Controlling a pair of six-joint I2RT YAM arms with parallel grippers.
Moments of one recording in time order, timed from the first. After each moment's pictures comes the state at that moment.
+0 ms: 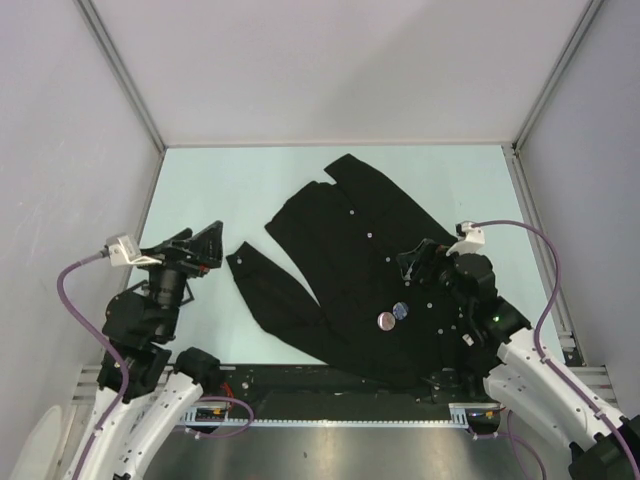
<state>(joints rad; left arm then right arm) -0.42 0.28 0.67 -0.17 -0.30 -0.55 0.50 0.64 0.42 -0.10 0.15 0.57</state>
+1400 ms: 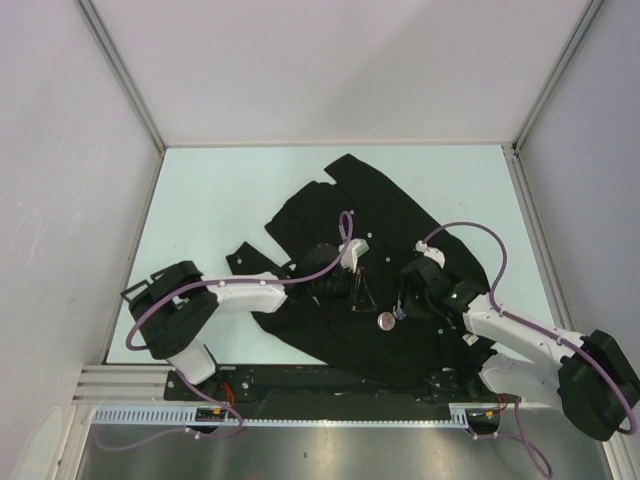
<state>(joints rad) -0.94 1.60 0.76 0.26 0.39 -0.67 0.69 1.04 0.50 -0.44 0.19 0.71</state>
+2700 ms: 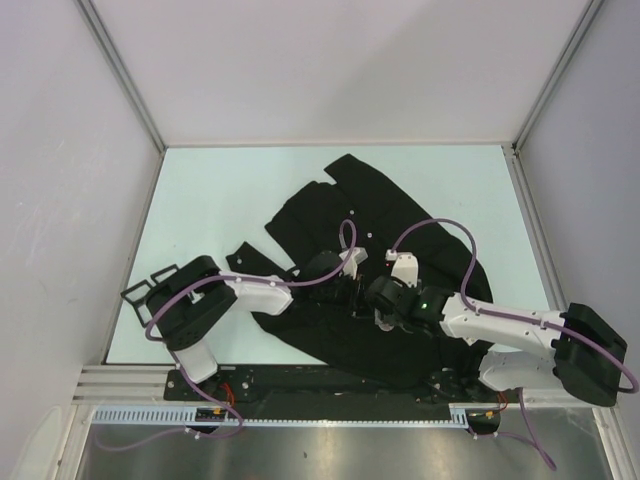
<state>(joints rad) -0.95 1.72 0.75 0.34 0.39 -0.72 1.03 1.21 0.64 -0.56 0.51 0.89</state>
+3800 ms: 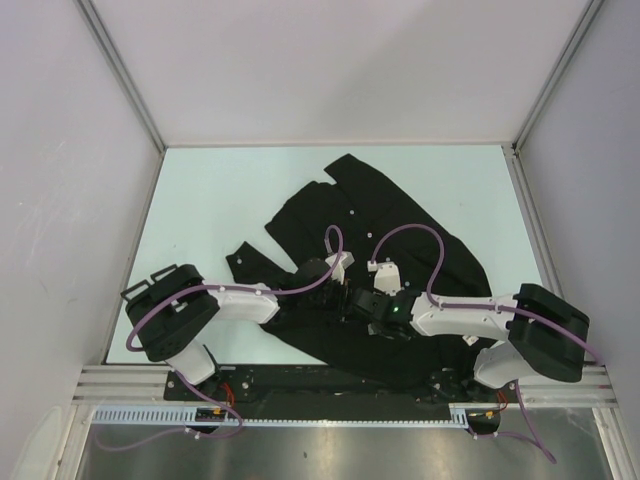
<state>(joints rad) -0.95 1.60 0.62 0.33 0.29 -0.72 1.14 1.42 0.70 -0.57 0.53 0.94</state>
